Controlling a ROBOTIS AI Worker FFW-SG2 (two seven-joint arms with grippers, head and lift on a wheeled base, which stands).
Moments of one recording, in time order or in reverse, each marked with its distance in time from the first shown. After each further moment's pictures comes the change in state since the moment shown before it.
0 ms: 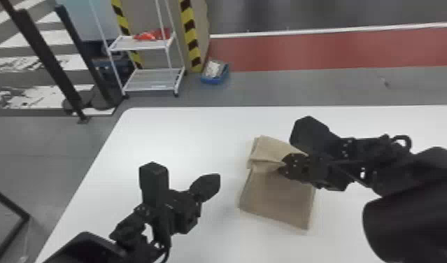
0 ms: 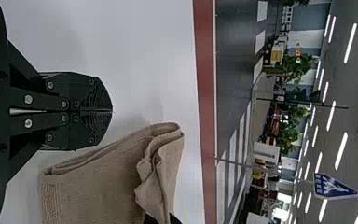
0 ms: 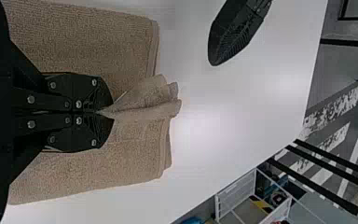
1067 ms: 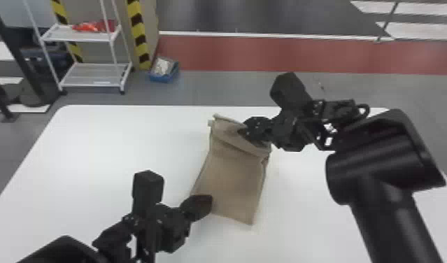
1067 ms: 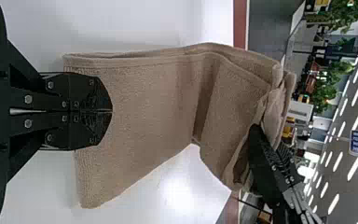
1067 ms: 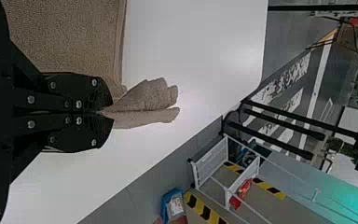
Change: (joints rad) left arm -0.109 -0.017 -0.203 0.039 0.022 0.143 -0.011; right arm -0.128 0.018 -0.175 0.102 -0.185 -0.073 -0.004
